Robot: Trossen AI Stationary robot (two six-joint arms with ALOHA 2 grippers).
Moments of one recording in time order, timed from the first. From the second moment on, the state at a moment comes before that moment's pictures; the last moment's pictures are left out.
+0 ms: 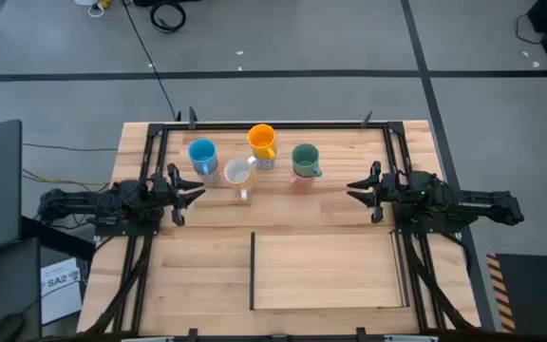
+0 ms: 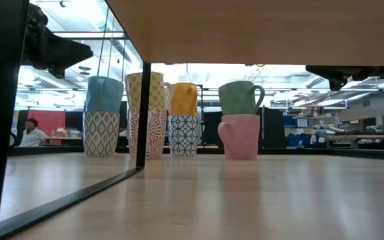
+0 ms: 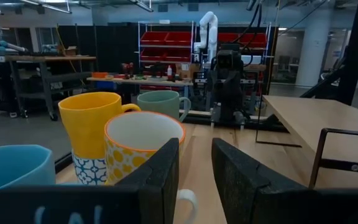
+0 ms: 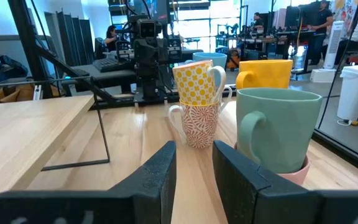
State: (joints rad) left arm -0.04 0.01 0.01 0.12 -0.29 -0.02; right arm -0.12 0.03 0.01 0.01 0.00 0.05
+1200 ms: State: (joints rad) left arm -0.04 0.01 0.01 0.12 -0.29 -0.02; right arm -0.12 0.03 0.01 0.01 0.00 0.05
